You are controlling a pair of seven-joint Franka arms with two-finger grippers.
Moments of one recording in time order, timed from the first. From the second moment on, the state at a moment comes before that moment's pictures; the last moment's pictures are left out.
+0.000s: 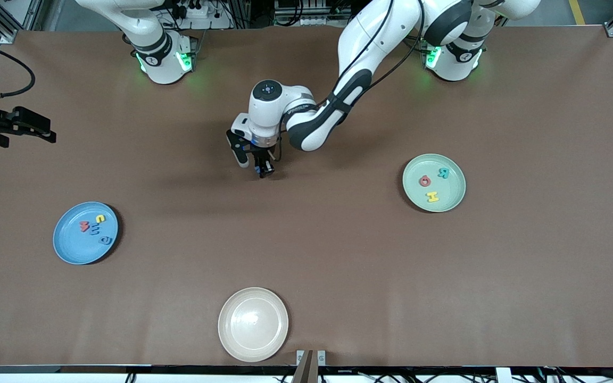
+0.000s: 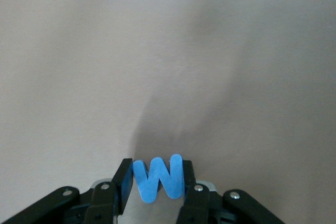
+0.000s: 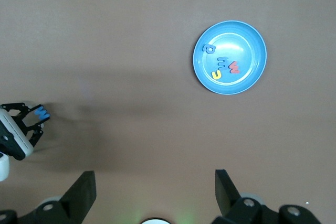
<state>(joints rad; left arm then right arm) -0.85 0.96 -0.24 -1.34 0.40 2.51 -0.16 0.03 0.07 -0.06 -1.46 0.02 1.42 -0.11</state>
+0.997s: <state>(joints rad) -0.49 0.68 -0.34 -1.53 0.40 2.01 0.02 0.03 0.08 -0.06 -1.46 0.02 1.42 -0.11</state>
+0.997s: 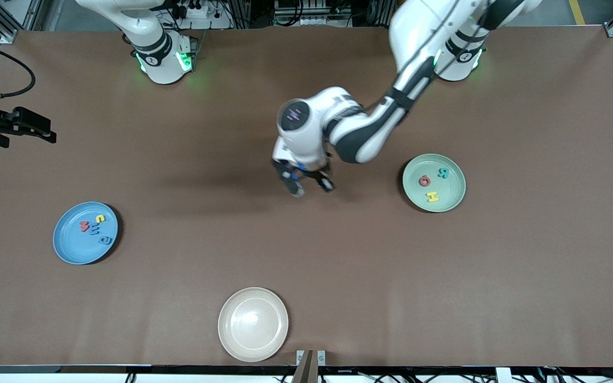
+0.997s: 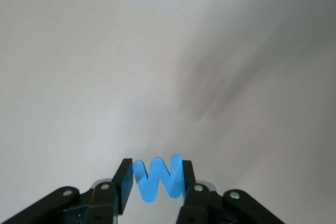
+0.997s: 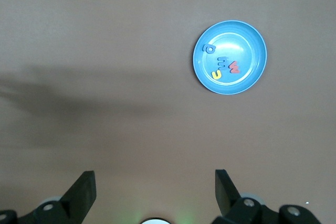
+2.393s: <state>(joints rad) 0.48 0.36 -0.76 -2.23 0.40 2.28 0.27 0.03 0.05 -0.06 -1.54 0.02 1.45 -0.11</state>
